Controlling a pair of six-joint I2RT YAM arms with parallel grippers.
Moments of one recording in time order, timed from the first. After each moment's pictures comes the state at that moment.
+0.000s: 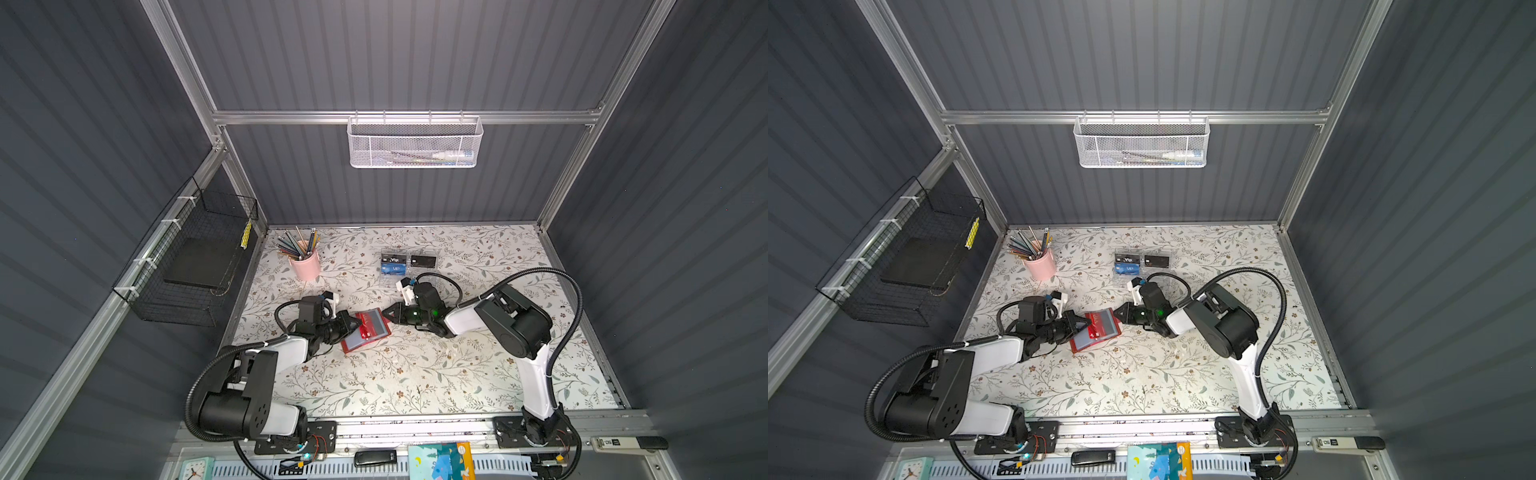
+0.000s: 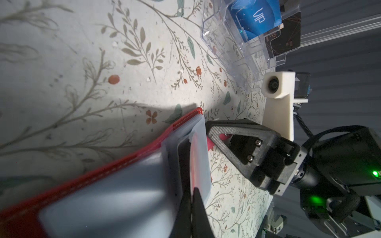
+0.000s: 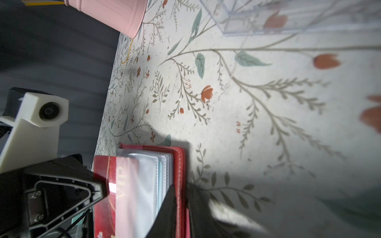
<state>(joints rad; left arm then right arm) -0.19 1.40 0.43 0.21 0.62 -0.70 0.71 2.12 0.97 0.58 -0.45 0.78</state>
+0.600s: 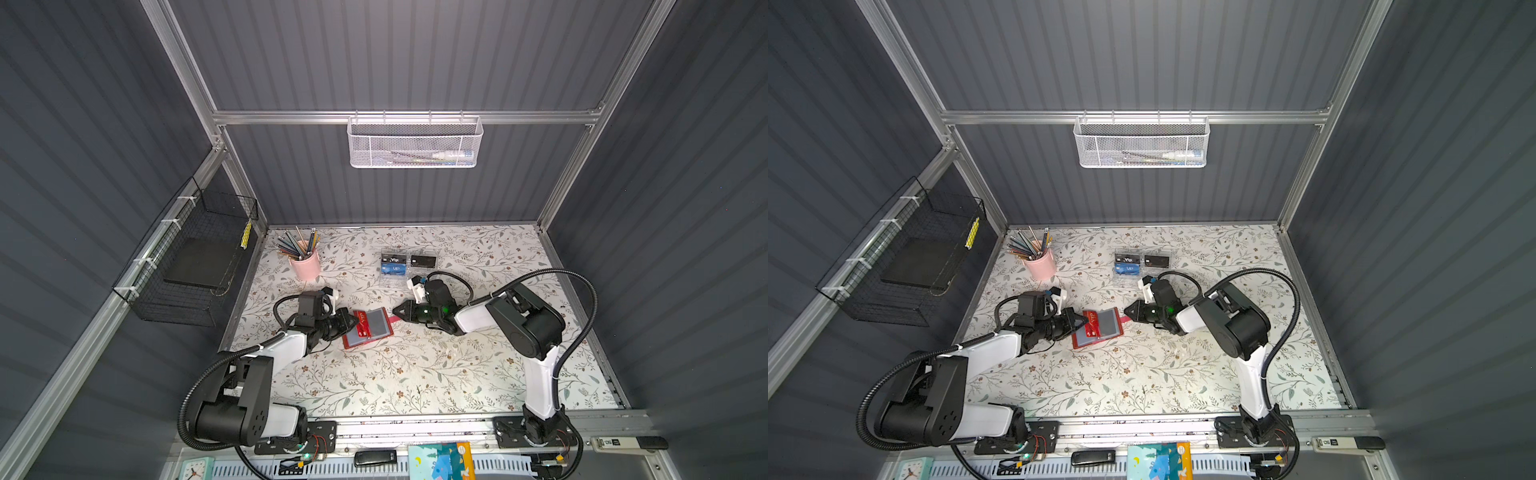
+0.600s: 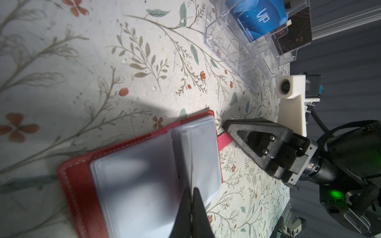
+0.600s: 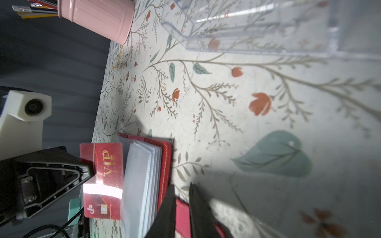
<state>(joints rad) -0.19 1.38 0.51 0.06 0.58 -0.61 0.63 2.05 0.91 0.52 -0.47 0.72</state>
